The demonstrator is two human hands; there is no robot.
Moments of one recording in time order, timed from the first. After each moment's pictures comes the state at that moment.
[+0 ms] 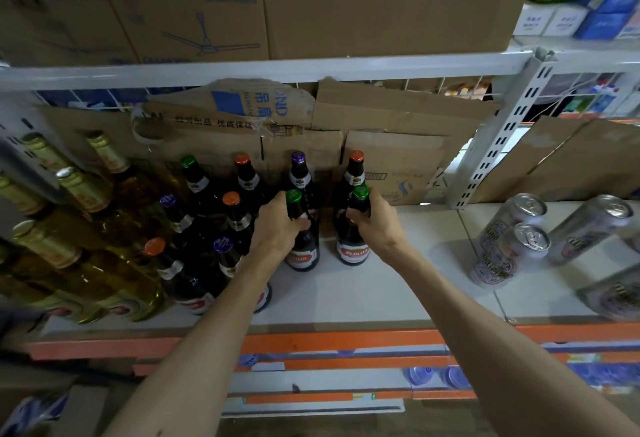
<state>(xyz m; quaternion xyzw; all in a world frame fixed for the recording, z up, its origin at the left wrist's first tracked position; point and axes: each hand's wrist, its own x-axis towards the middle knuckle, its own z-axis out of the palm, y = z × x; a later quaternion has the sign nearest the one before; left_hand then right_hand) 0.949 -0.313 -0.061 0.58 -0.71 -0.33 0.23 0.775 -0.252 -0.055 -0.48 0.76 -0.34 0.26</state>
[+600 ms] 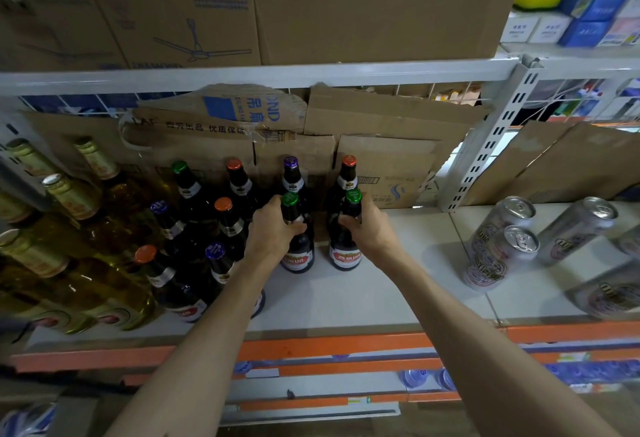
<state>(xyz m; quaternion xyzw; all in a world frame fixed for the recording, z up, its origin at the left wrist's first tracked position) 0.945 -0.312 -0.061 0.58 -0.71 -0.31 0.23 0.774 -0.253 -0.057 -0.49 0.77 -0.32 0.27</state>
